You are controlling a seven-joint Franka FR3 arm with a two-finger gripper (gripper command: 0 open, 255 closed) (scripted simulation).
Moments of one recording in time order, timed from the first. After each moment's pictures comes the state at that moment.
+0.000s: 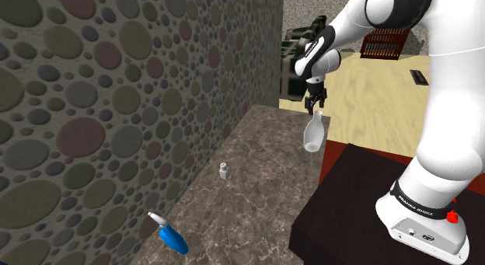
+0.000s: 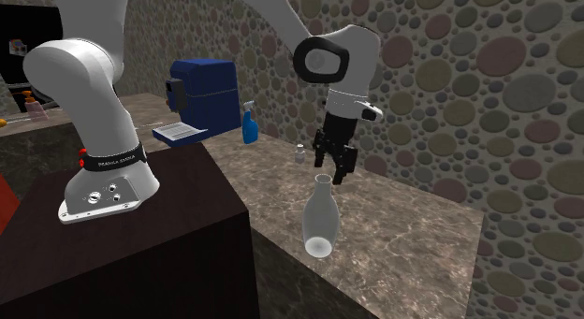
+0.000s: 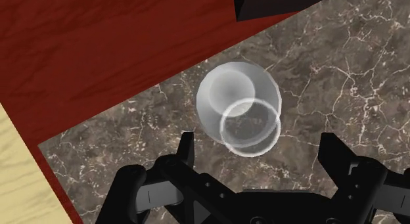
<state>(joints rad) -0.25 0.42 -0.33 -2.06 0.06 2.28 -0.47</state>
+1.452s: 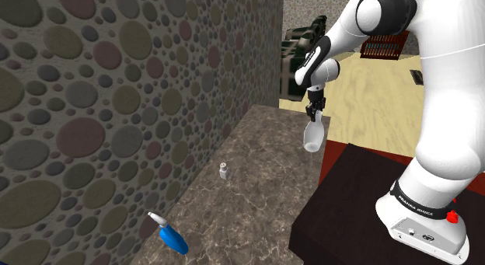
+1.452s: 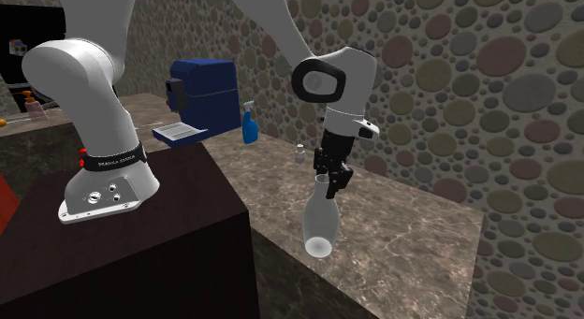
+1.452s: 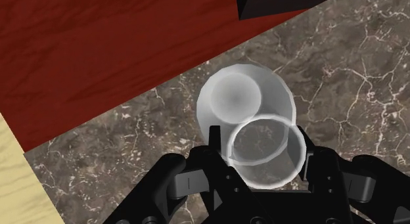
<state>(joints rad) -0.27 0.50 -0.32 -2.07 0.09 2.37 -0.49</state>
